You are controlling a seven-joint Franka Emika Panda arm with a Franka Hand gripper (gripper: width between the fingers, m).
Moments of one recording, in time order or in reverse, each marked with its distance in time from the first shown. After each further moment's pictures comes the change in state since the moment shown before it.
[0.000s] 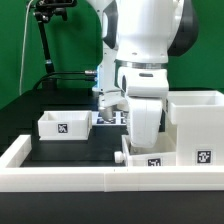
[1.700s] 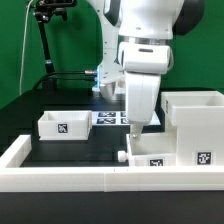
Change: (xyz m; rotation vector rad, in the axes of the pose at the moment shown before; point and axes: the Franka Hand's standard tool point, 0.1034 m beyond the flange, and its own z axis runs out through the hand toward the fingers) arm -0.016 0.004 -0.041 0.025 -0.022 0.073
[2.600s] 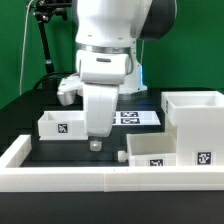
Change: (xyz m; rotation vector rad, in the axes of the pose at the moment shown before) arm -0.070 0.007 0.023 0.050 0.018 -0.117
